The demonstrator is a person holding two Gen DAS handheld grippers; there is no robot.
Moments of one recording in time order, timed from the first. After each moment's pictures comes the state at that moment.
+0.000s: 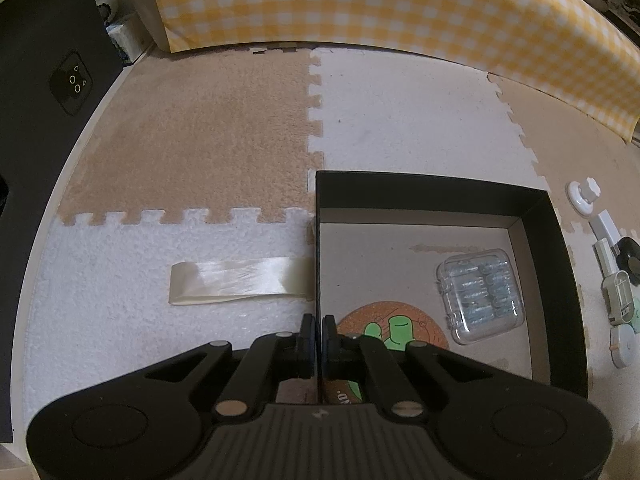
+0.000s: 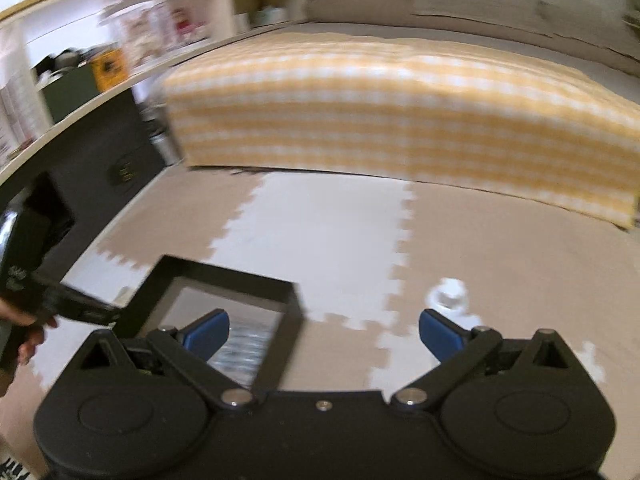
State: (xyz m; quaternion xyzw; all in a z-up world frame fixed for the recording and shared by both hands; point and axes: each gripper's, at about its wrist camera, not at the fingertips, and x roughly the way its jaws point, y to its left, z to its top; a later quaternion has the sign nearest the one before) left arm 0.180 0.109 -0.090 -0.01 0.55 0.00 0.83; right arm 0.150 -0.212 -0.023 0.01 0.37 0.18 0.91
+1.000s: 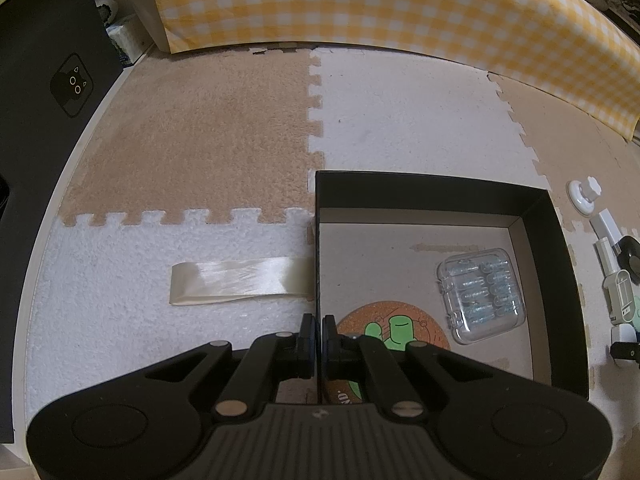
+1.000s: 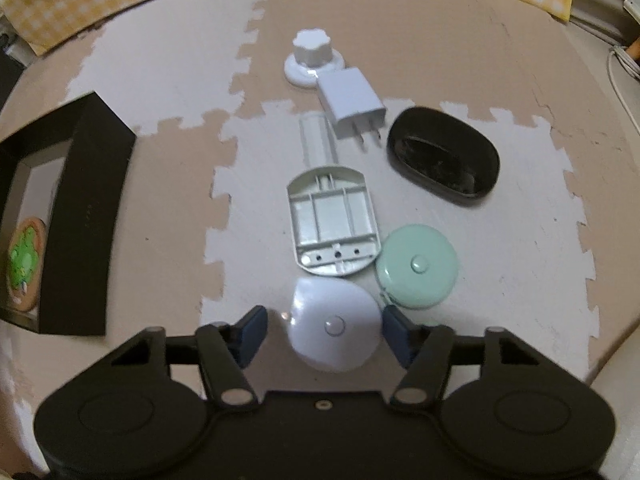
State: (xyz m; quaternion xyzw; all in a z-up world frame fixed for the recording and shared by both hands) left arm 0.180 0.109 -0.090 -0.01 0.55 0.00 0.83; right arm 0.167 -0.264 -0.150 0.02 0.60 0.05 0.80
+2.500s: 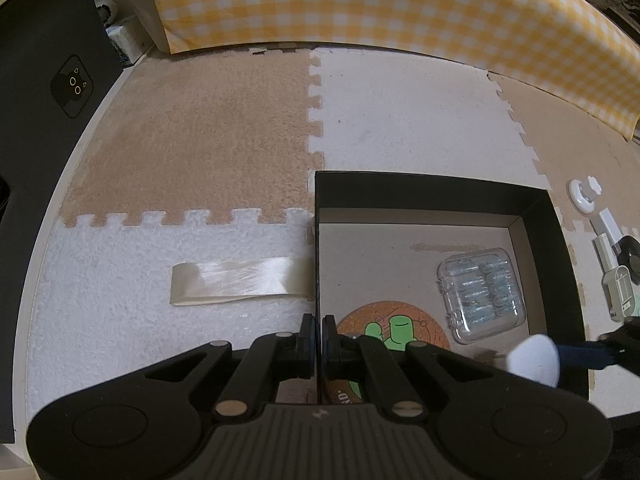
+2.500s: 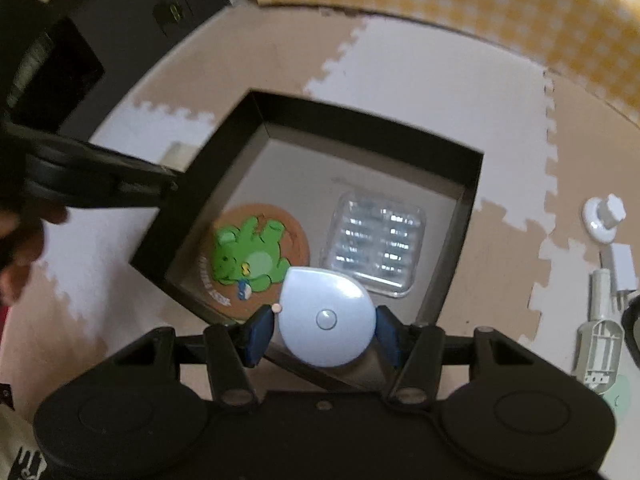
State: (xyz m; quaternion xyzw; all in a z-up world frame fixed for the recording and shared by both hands) left arm 0.180 0.109 -0.090 -0.01 0.55 0.00 0.83; right arm 0.154 -0.064 -0.098 -0.07 0.55 0.26 0.79
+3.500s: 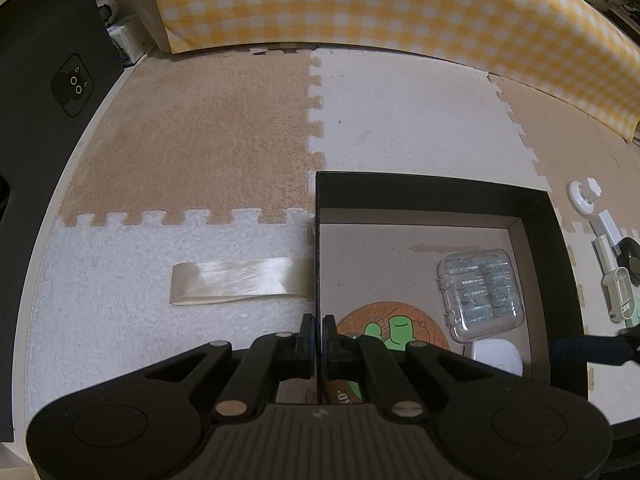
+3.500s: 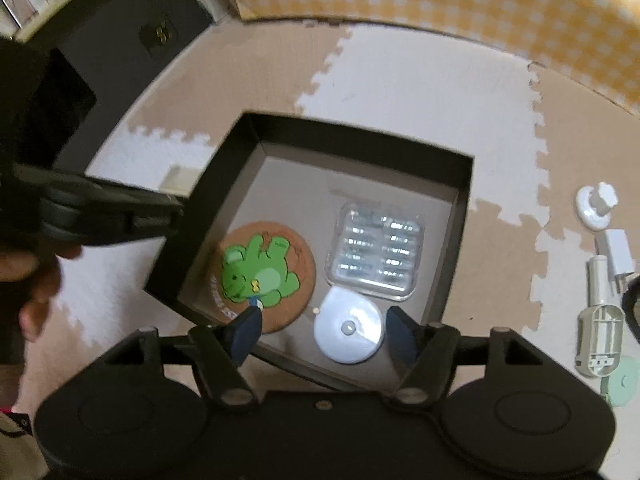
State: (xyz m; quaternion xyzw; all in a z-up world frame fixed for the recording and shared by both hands) left arm 0.179 0.108 -0.089 -0.01 0.55 0.00 0.83; right arm 0.152 -0.068 -0.078 -0.03 0.54 0.24 0.81
